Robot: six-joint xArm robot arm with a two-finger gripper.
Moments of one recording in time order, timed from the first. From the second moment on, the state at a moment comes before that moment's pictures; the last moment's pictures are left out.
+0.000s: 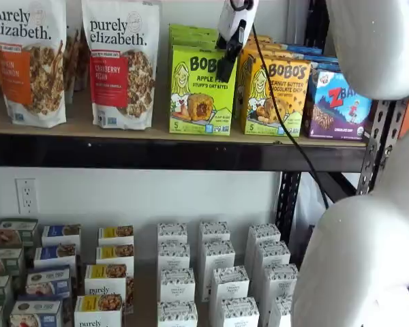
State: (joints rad) arm 0.16 -0.08 -1.63 0.26 1.59 -1.38
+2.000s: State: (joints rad) arm 0.16 -0.09 -1.62 0.27 1.59 -1.37
